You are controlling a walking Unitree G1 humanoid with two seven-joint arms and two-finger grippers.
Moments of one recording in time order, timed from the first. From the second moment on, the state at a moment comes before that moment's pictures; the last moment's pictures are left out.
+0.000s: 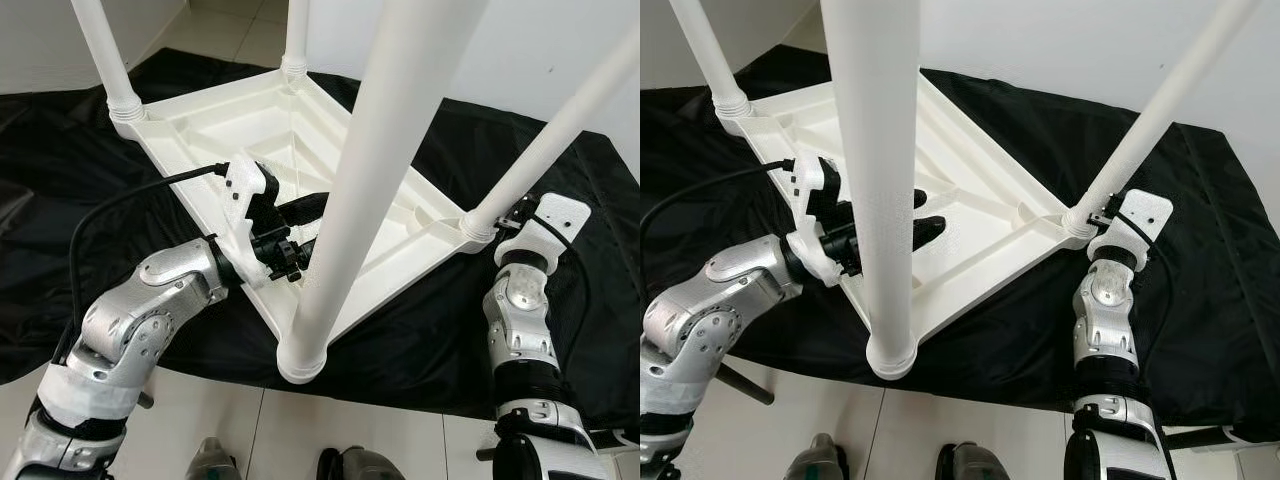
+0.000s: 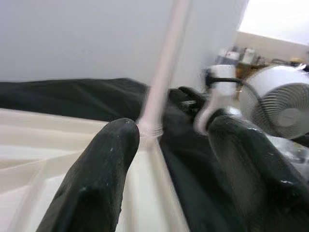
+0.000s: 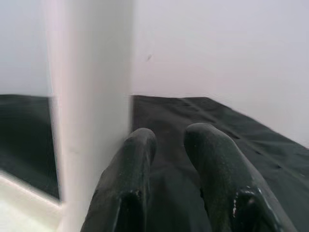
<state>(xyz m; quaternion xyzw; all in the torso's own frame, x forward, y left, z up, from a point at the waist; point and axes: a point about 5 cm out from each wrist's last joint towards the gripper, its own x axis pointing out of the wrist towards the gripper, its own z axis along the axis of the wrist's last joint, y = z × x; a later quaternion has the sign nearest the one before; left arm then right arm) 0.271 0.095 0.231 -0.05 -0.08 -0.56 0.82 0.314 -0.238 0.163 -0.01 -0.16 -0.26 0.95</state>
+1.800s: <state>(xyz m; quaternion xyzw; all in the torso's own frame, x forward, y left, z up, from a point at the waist) 0.333 0.142 0.145 0.26 0.01 -0.57 0.78 0.228 -0.203 0.141 -0.01 -0.09 -0.02 1.00</state>
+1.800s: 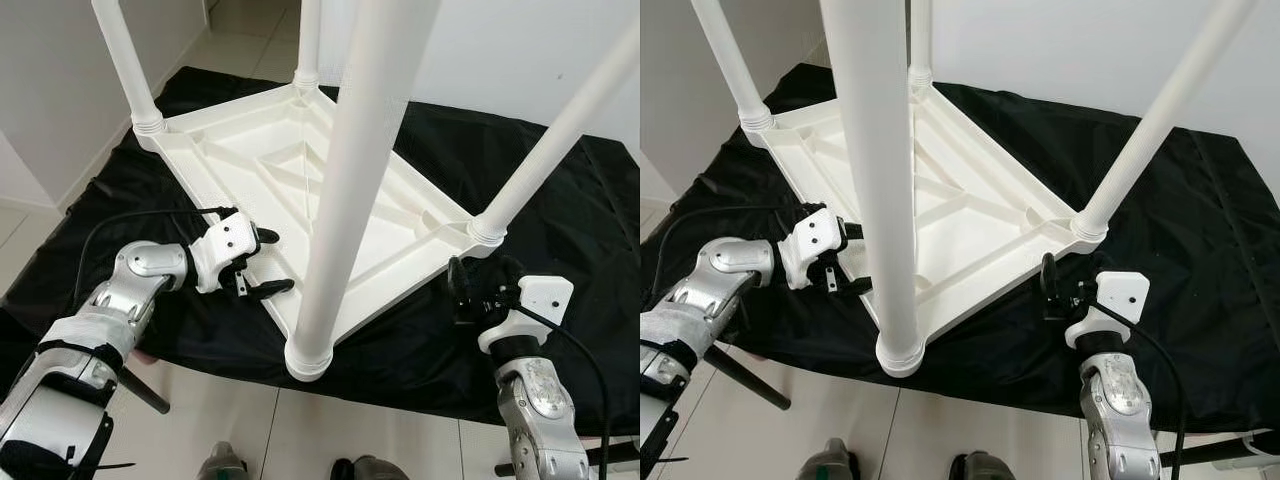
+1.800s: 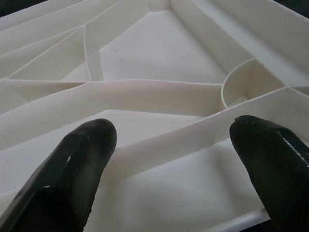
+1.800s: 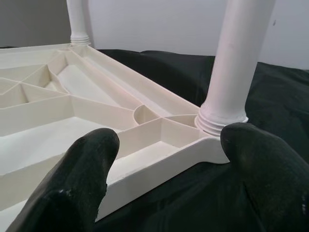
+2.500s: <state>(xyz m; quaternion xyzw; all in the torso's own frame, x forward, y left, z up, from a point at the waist) 0.325 0.055 0.148 0.17 -0.08 -0.64 0.75 0.228 -0.195 0.143 -0.01 -0.09 -0.01 1.00</state>
